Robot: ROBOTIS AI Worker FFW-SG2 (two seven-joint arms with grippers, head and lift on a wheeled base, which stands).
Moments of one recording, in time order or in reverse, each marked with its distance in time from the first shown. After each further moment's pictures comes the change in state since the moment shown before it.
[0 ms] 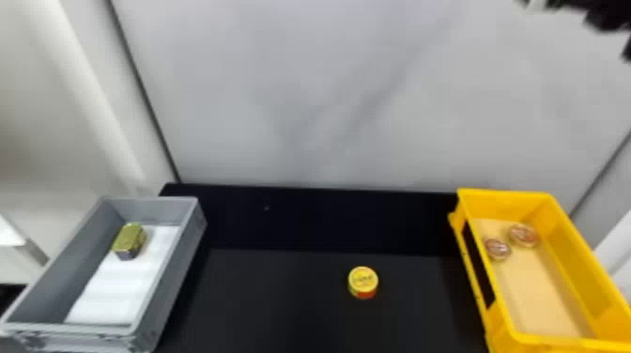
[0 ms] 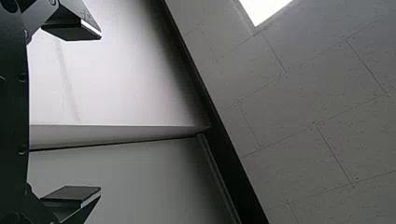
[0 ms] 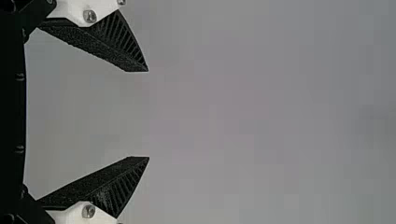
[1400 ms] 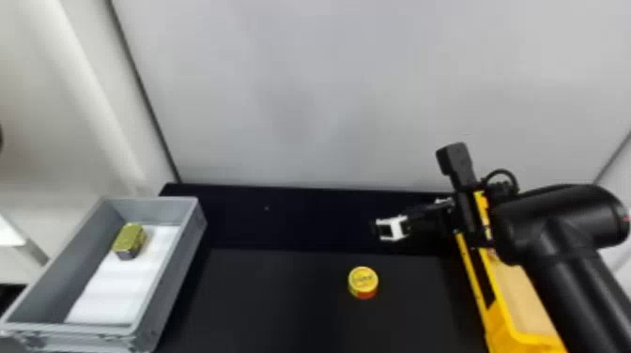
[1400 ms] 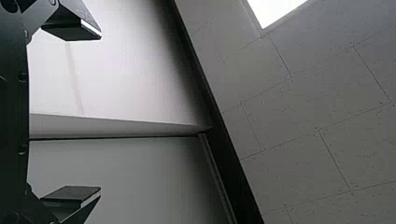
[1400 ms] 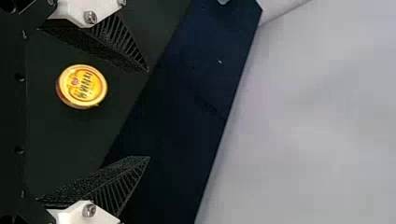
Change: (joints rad) left arm -0.015 -0.024 -0.021 0.022 0.023 -0.023 0.000; right arm 0.167 0.181 0.216 0.523 0.237 0.071 0.542
